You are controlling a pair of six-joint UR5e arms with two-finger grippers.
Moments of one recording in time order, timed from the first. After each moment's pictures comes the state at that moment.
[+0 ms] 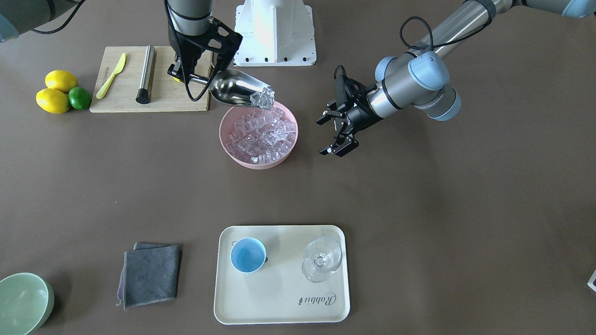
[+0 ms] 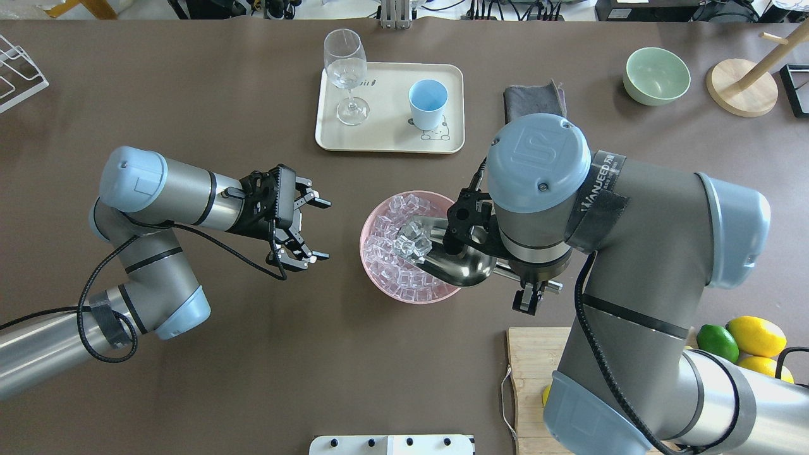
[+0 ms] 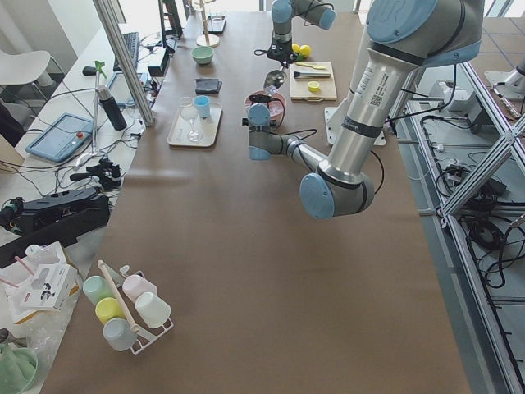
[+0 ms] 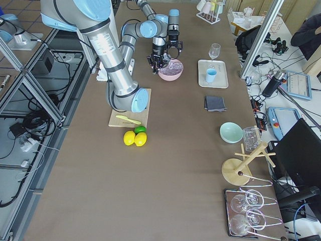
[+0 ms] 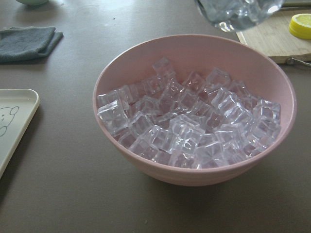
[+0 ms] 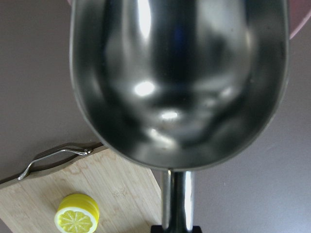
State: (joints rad) left arm -0.63 -2.04 -1.45 -2.74 -2.12 0.08; right arm 0.50 -0.92 2.11 -2.36 1.87 -0.10
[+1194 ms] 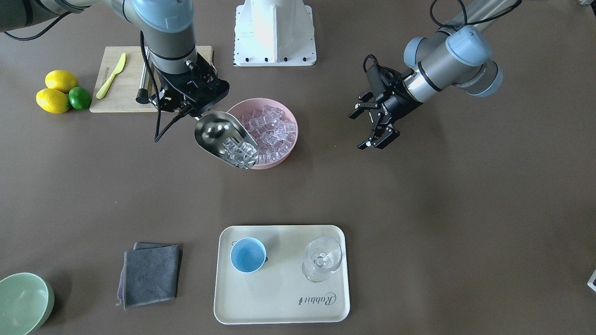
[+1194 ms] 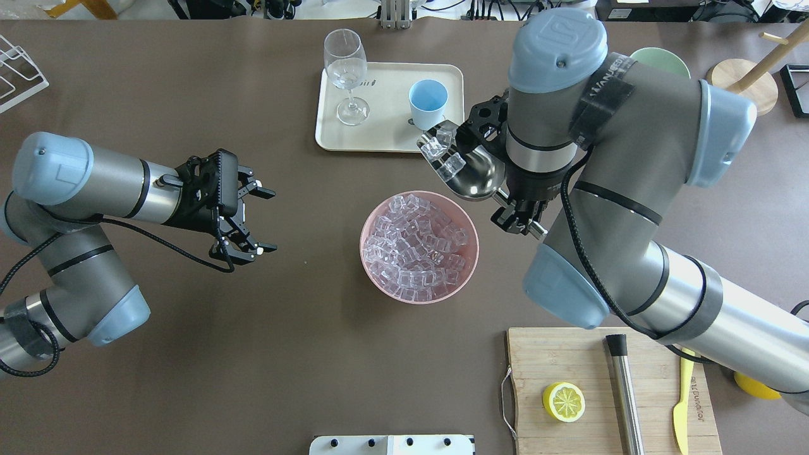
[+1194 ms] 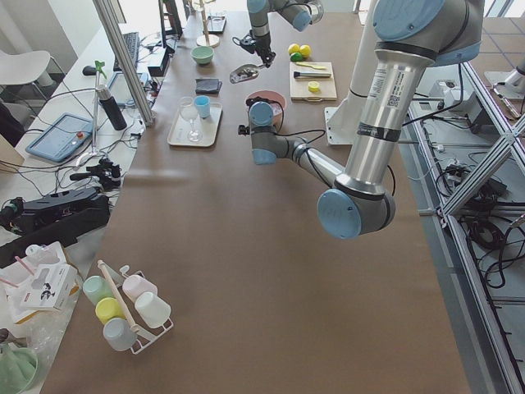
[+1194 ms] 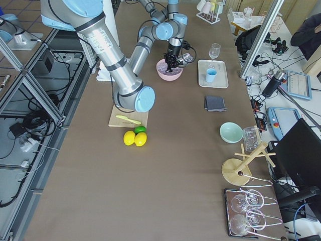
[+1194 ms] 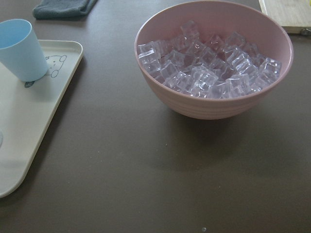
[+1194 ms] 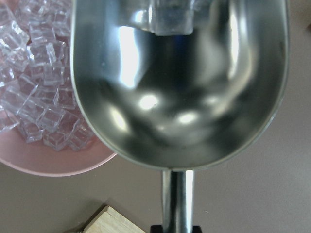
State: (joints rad) left arm -0.70 -1.87 -1.67 -2.55 -2.12 0.08; right arm 0.69 -0.87 1.92 -2.21 2.05 0.19
